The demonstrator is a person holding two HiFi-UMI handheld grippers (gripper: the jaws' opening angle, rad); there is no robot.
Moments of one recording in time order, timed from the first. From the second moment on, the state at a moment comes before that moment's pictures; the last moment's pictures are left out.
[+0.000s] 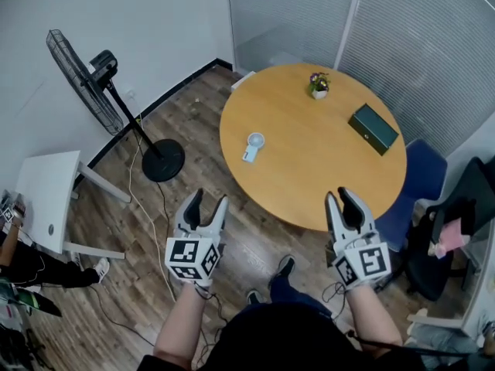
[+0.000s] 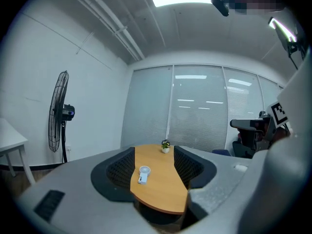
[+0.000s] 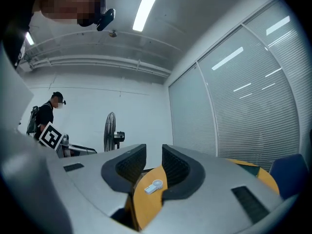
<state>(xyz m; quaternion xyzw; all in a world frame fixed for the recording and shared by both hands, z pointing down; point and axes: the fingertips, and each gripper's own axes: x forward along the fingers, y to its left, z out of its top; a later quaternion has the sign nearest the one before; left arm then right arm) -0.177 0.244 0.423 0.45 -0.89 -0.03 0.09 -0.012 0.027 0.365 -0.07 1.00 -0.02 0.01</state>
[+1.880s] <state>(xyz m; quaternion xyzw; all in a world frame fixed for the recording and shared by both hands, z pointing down) -0.424 -0.041 0.764 0.50 -0.74 0.22 0.39 -0.146 -0.206 0.422 -0.29 0.95 -0.07 -0.04</state>
